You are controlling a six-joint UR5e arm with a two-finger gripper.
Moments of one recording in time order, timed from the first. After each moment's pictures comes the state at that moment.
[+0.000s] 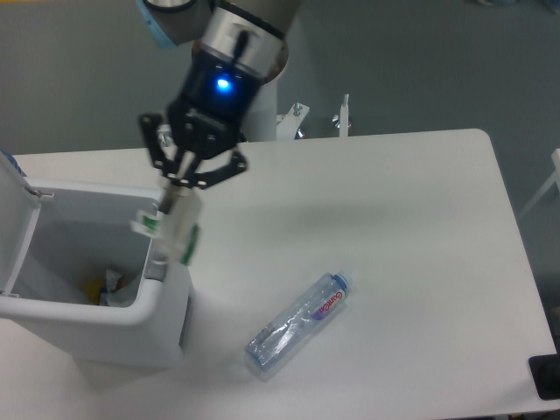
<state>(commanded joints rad) 2.32 -1.60 -1.62 -0.89 0.80 0.30</state>
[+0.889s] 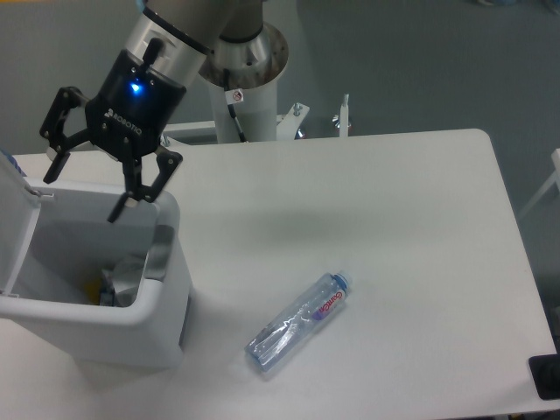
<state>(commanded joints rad) 2.33 -1.65 -1.60 -0.84 0.81 0.45</state>
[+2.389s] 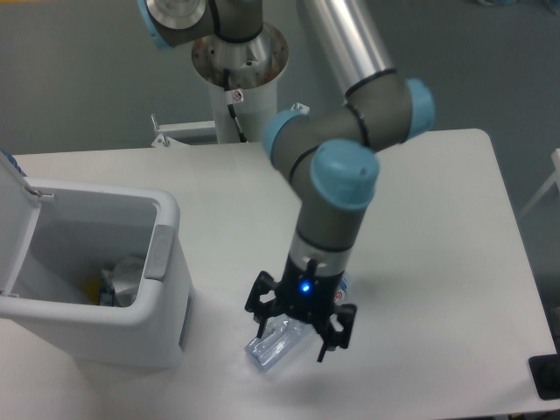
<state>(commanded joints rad) 2.37 -2.11 -1.46 -0.84 1.26 0.78</state>
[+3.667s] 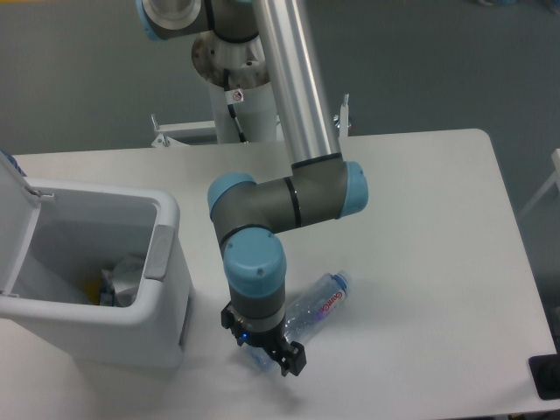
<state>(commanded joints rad) 2.24 -2.25 -1.43 -0.88 1.56 0.89</state>
